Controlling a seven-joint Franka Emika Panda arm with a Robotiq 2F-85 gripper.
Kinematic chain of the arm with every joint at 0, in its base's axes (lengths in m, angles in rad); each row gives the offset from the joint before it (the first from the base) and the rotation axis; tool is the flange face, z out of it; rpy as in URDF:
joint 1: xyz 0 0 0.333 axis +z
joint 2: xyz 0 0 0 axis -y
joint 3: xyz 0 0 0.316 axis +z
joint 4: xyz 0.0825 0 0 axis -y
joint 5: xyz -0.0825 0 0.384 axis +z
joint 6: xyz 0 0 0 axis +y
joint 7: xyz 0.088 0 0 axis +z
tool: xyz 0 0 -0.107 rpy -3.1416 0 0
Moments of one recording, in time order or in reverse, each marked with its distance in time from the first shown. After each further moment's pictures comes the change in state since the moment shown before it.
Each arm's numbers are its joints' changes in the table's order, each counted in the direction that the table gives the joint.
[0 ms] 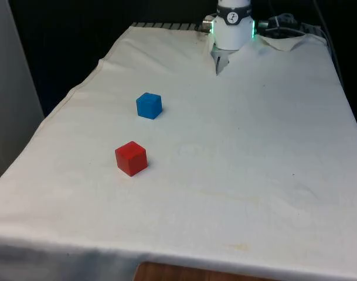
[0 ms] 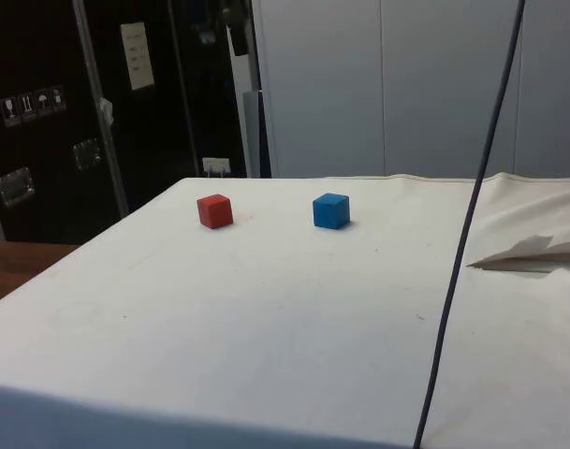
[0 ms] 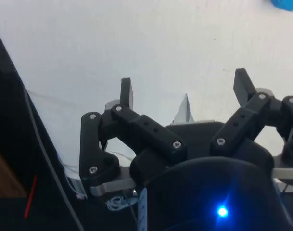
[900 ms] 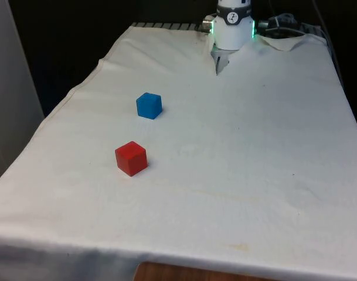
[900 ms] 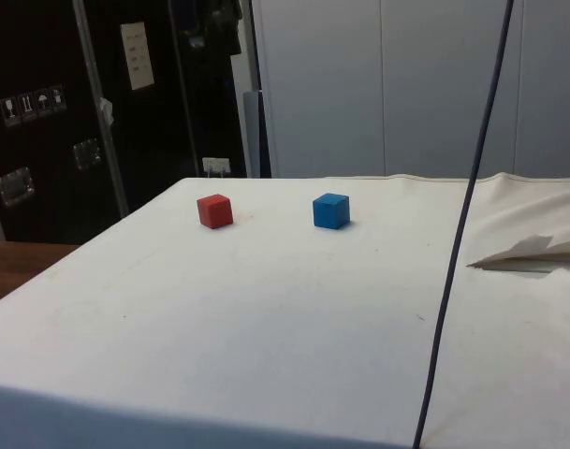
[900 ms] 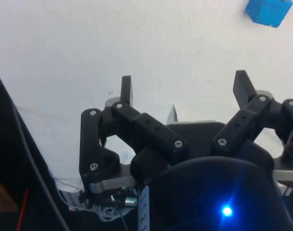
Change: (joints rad) arm -0.001 -0.054 -0.013 0.061 -0.041 -0.013 -0.045
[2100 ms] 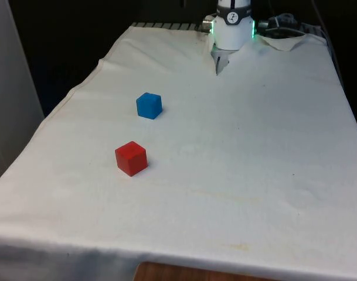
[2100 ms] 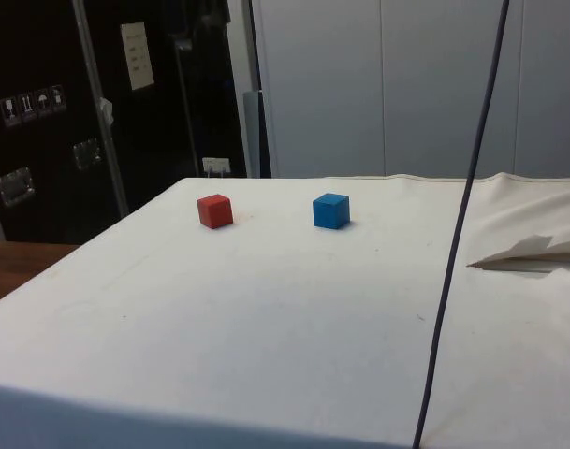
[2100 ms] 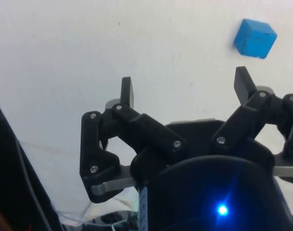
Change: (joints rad) arm 0.000 -0.025 -0.032 0.003 0.000 -0.124 0.049
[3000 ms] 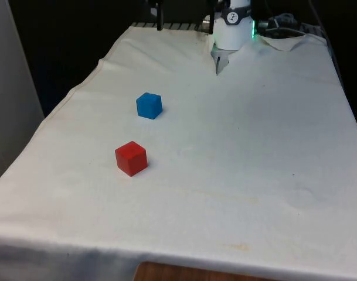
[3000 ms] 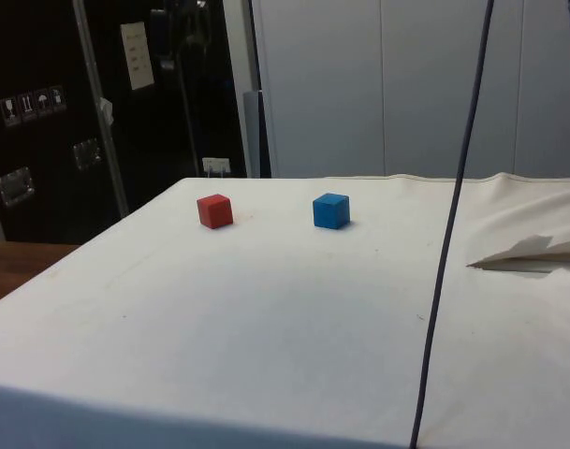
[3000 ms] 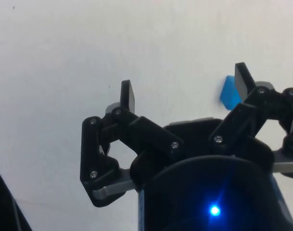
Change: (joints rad) arm -0.005 -0.094 -0.046 0.023 0.005 -0.205 0.074
